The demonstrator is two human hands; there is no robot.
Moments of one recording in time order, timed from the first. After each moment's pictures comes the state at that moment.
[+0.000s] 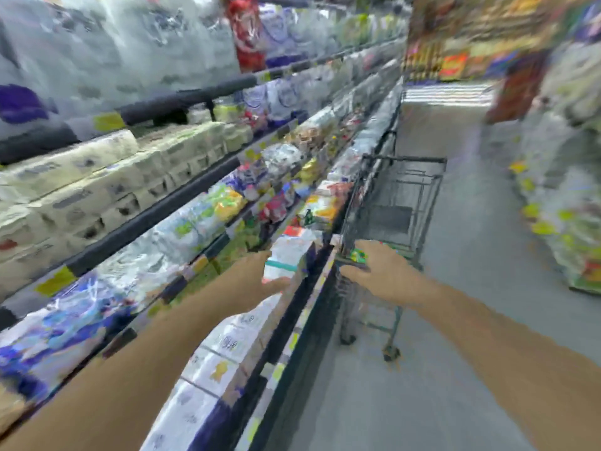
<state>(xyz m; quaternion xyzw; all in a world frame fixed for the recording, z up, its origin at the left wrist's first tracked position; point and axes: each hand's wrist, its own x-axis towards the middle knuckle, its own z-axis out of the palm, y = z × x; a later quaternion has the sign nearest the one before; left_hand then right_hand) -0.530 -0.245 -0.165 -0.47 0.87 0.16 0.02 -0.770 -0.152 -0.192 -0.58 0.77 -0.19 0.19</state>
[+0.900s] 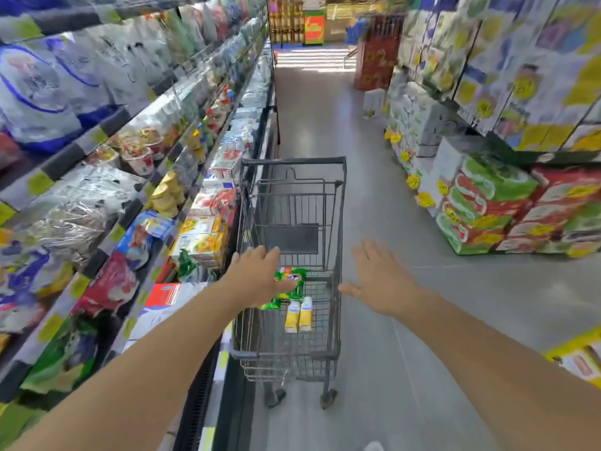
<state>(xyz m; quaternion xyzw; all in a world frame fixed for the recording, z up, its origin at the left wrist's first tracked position) -0.989 -0.582 -0.269 -0.24 0.96 0.08 0.14 -1.141 -0.384 -0.272 -0.43 0.89 -0.02 0.12</state>
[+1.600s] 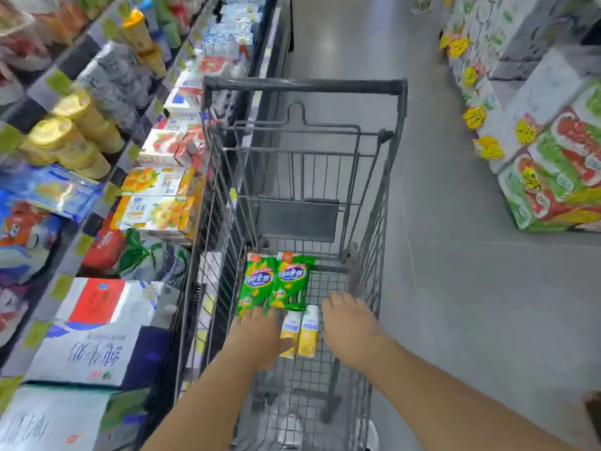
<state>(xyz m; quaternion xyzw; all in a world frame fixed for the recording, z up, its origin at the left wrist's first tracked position) -1.158 -0.714 -0.570 -0.33 0.87 0.14 0.33 -1.294 -0.594 -0.560 -0.49 0.82 0.11 0.28</state>
